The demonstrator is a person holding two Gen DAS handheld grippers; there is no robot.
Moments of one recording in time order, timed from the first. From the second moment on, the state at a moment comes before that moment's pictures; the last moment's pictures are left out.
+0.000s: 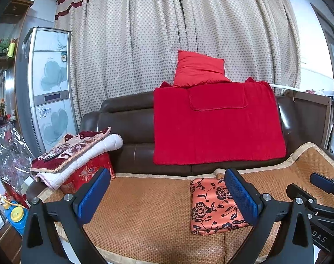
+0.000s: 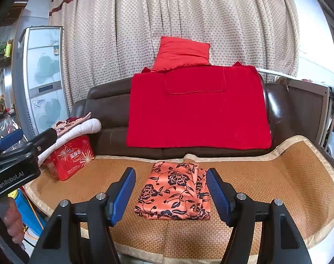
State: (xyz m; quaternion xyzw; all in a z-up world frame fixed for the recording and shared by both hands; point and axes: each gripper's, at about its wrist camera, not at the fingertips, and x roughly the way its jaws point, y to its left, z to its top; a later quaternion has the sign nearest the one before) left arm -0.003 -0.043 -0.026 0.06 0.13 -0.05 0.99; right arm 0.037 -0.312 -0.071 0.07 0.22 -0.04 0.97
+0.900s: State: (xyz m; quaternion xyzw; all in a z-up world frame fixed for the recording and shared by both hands) left arm 0.015 -0.035 -0.033 0.05 0.15 -0.05 0.99; right arm 0.052 -0.299 -0.080 0.05 0.23 -0.03 0.97
